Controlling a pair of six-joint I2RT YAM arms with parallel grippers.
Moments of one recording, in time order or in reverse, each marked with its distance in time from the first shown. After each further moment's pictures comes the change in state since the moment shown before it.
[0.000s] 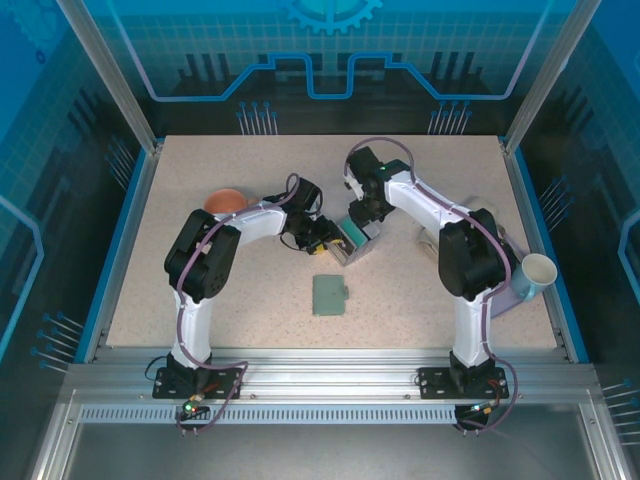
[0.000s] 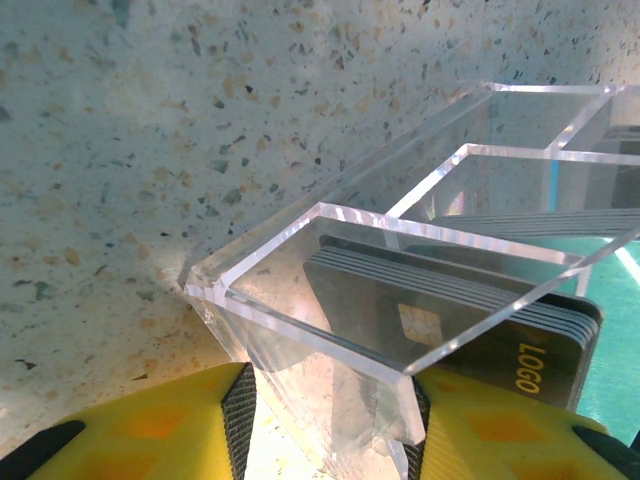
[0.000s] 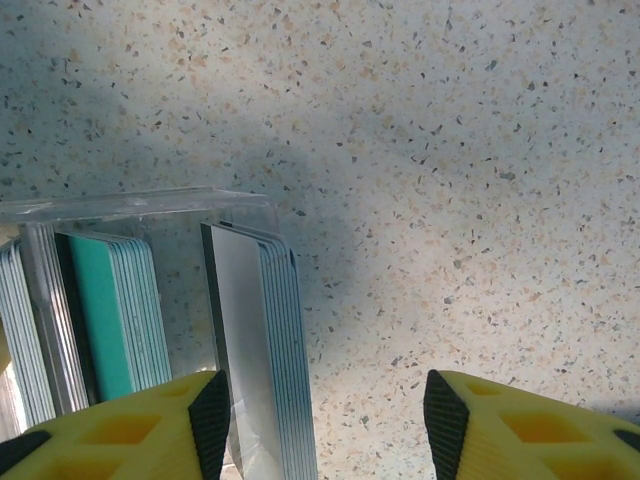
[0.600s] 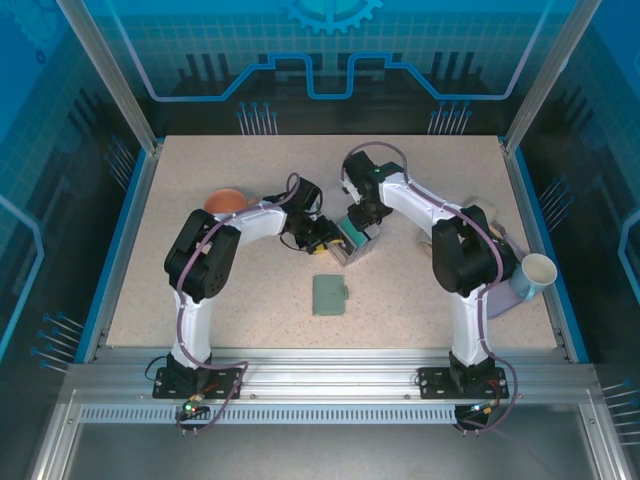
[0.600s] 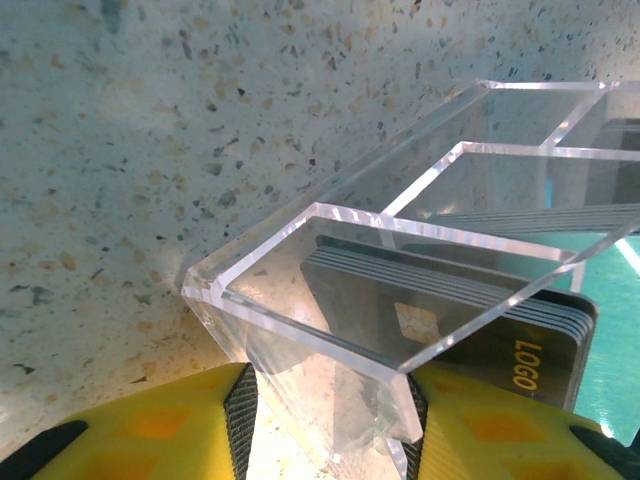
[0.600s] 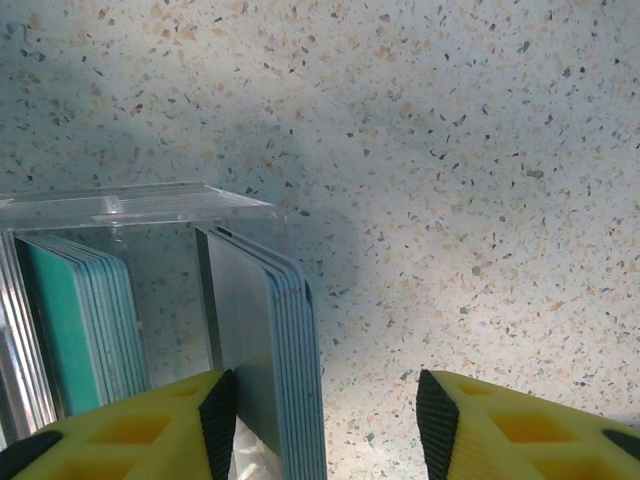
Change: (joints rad) left arm 0.000 0.000 0.000 0.000 0.000 0.018; right arm 0.010 0.047 0.010 0.000 0.027 -0.006
